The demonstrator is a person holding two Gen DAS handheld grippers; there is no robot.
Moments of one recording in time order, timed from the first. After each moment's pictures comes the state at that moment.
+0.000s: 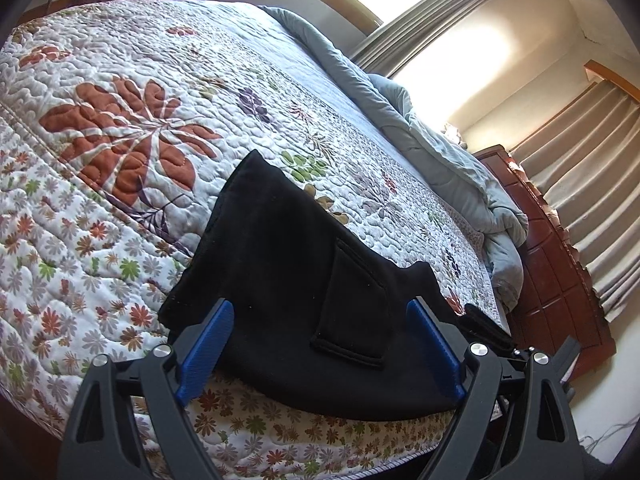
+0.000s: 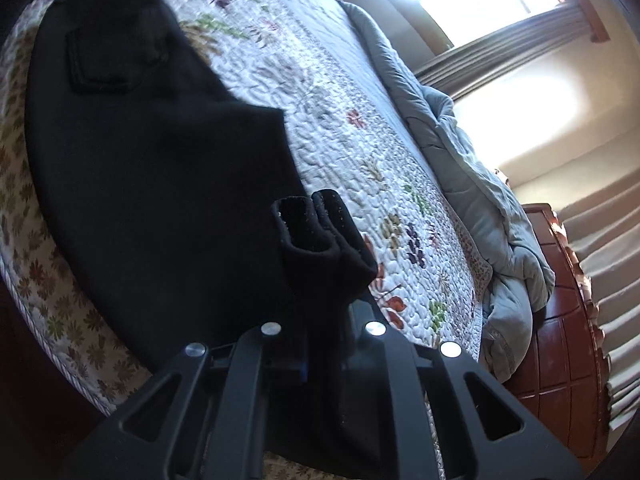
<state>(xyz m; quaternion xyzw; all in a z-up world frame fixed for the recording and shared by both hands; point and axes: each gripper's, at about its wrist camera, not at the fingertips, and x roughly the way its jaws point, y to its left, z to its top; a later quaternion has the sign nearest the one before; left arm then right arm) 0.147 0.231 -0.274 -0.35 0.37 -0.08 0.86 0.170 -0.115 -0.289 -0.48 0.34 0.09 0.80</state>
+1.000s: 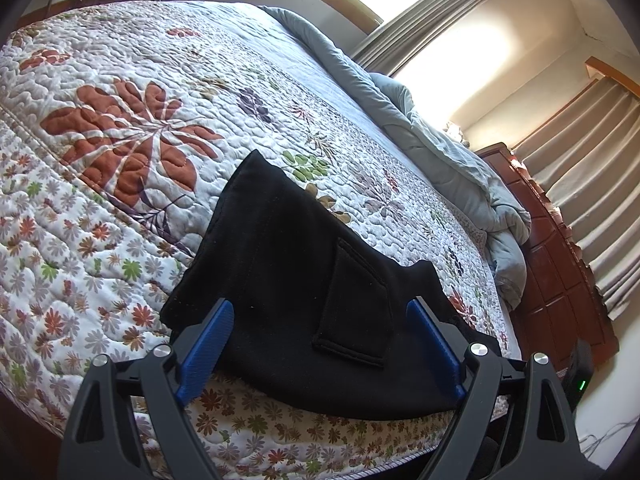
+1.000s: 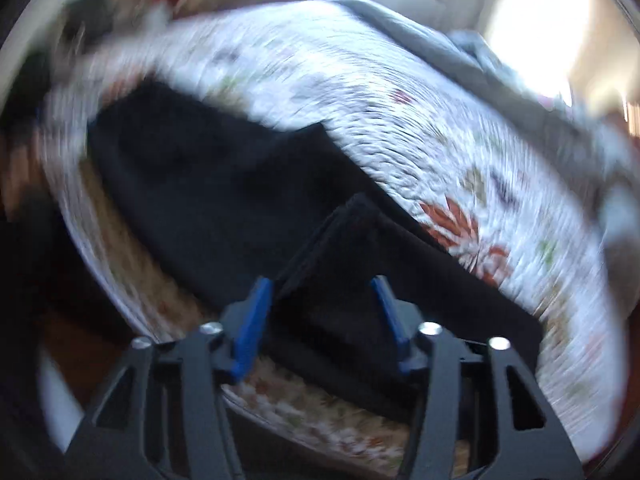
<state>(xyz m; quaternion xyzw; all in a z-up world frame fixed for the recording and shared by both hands) 0.149 0.231 -0.275 -0.34 0.38 -0.08 0.86 0.172 -0.169 -0.242 -0.16 0.45 0.21 0.85</state>
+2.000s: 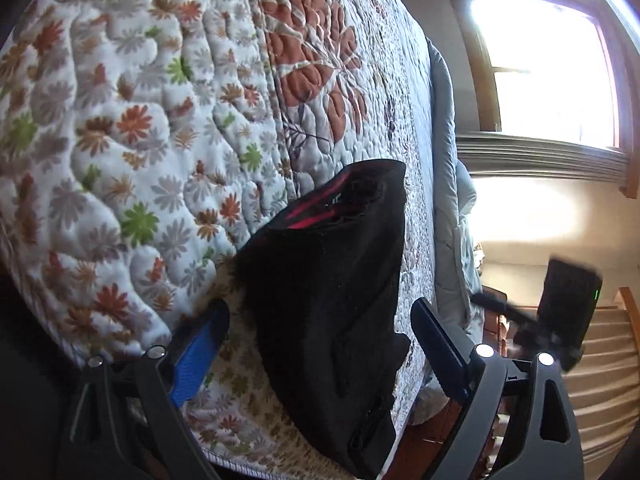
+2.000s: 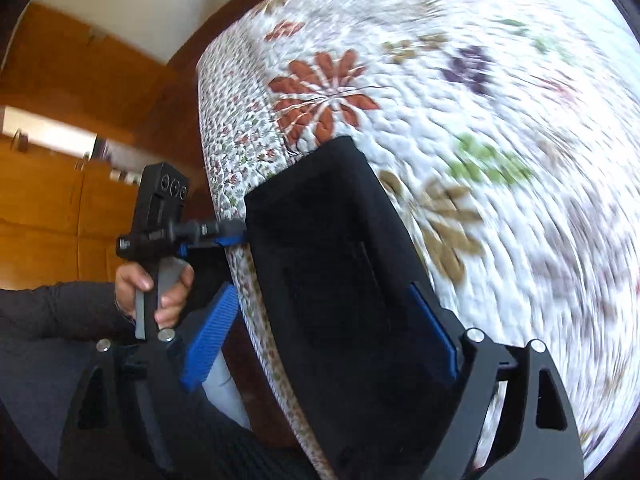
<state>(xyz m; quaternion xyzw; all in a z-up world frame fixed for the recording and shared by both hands) 0.128 0.269 -0.345 -0.64 0.35 0.04 0.69 0.368 0.128 -0.218 -0.25 0.63 0.55 0.48</state>
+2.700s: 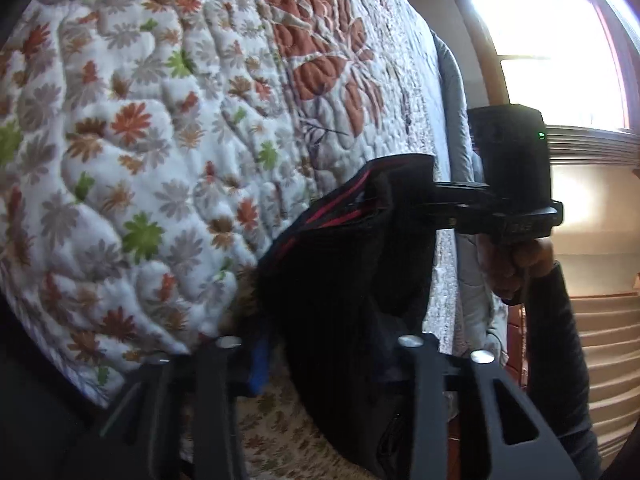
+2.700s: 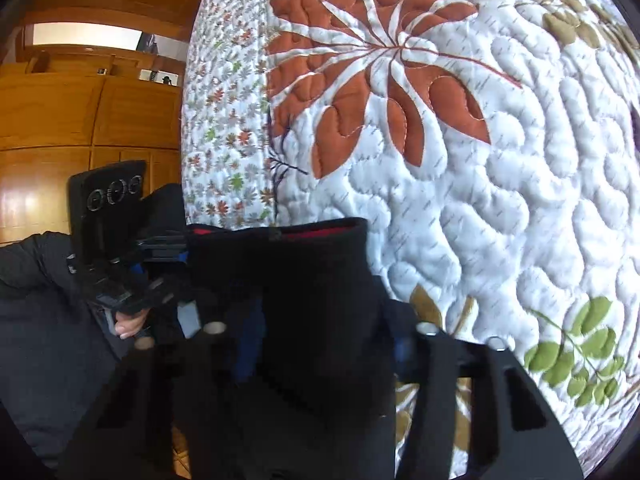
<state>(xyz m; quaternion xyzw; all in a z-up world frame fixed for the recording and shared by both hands) 0.136 0.266 -0.363 -0.61 0.37 0.06 0.70 0.365 0.242 -0.327 -0.35 0.66 0.60 0.29</state>
